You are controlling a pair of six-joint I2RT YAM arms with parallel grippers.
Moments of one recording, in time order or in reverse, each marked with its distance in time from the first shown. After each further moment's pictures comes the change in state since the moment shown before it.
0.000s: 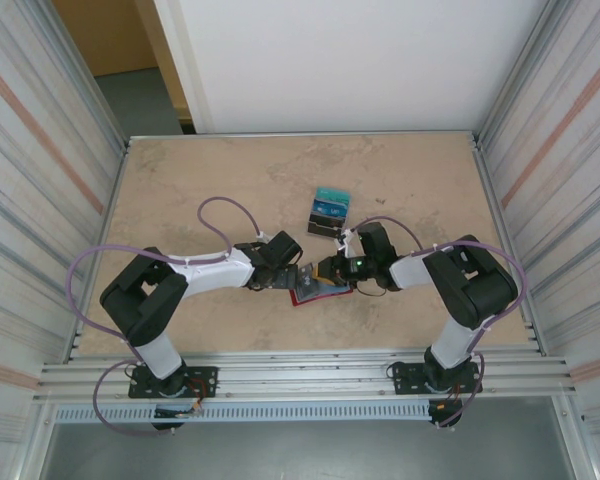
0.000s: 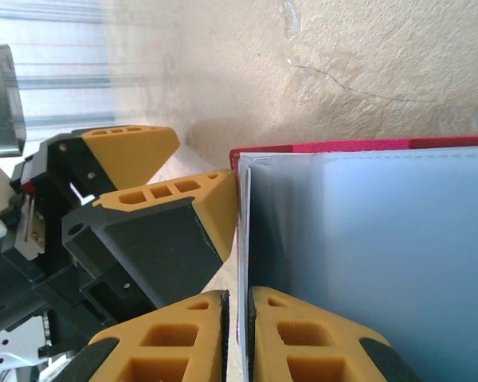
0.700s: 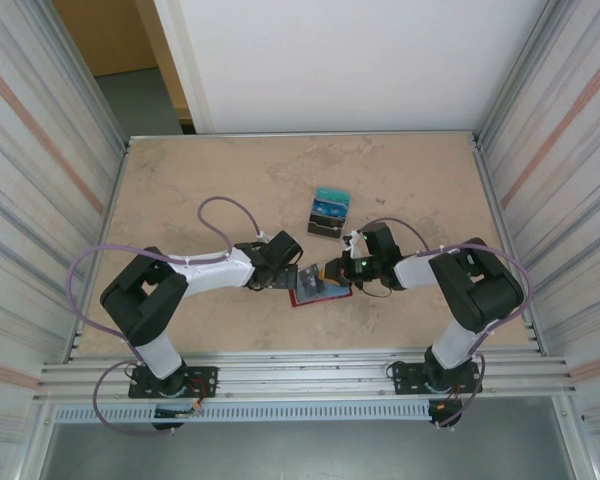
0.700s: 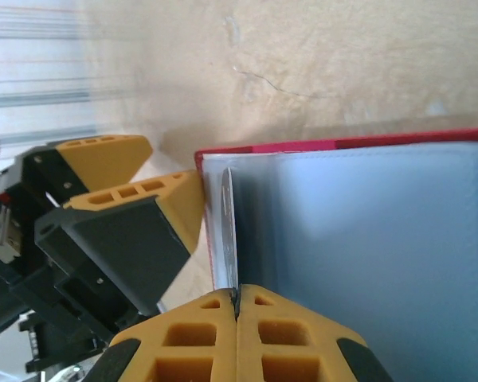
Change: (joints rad) left arm 0.000 0.003 0.005 -0.006 -0.005 0.000; right arm -0.029 -0.052 0.001 -0.148 0.051 -0.060
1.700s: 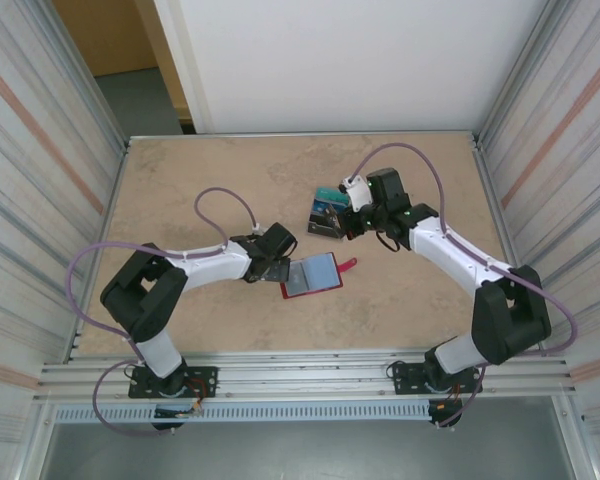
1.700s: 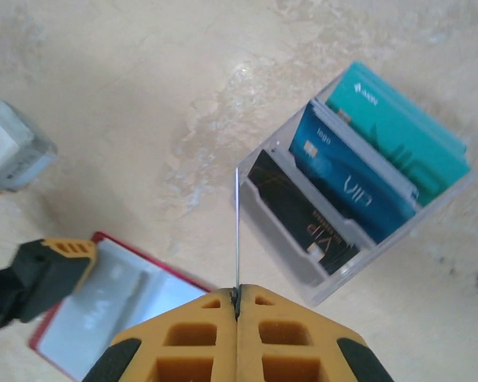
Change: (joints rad) left arm 0.063 0.011 0.027 -0.019 -0.064 0.122; right arm -0.026 -0.186 0.484 -0.616 0.487 -0.940
